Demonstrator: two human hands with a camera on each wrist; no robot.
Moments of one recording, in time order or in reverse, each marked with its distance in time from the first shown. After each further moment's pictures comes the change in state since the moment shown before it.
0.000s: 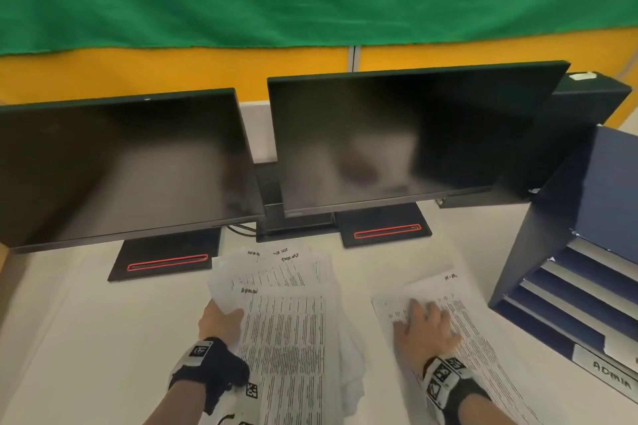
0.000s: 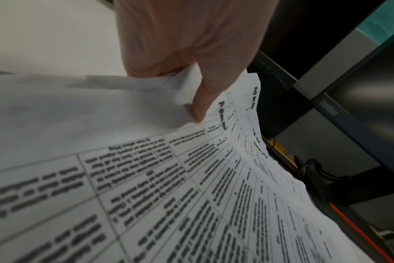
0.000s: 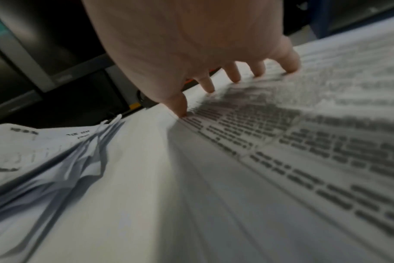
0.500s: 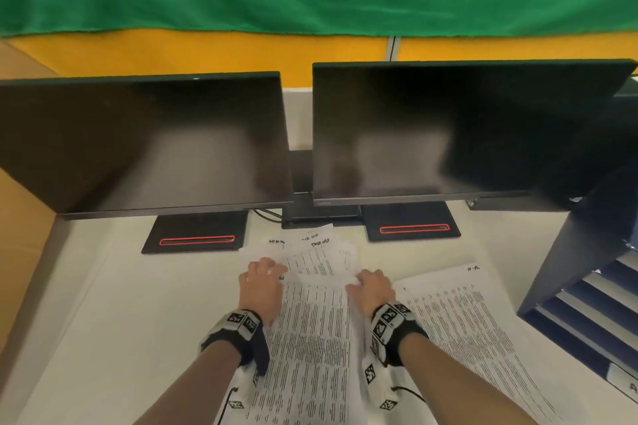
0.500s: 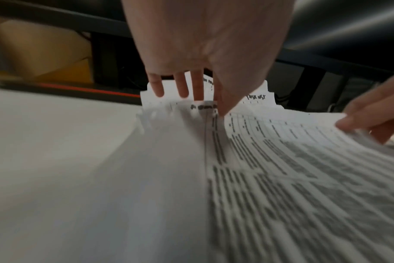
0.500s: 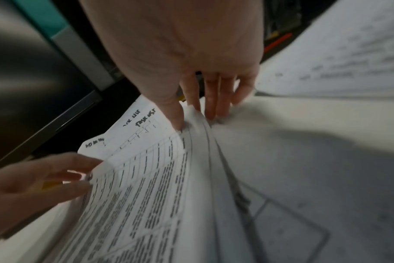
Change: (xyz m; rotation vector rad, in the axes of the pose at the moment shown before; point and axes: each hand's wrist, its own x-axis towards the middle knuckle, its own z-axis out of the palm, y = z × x) left_hand 0.001 0.020 0.006 0.626 0.035 0.628; right_hand 0.005 -0.129 -0.012 0.160 -0.163 -0.302
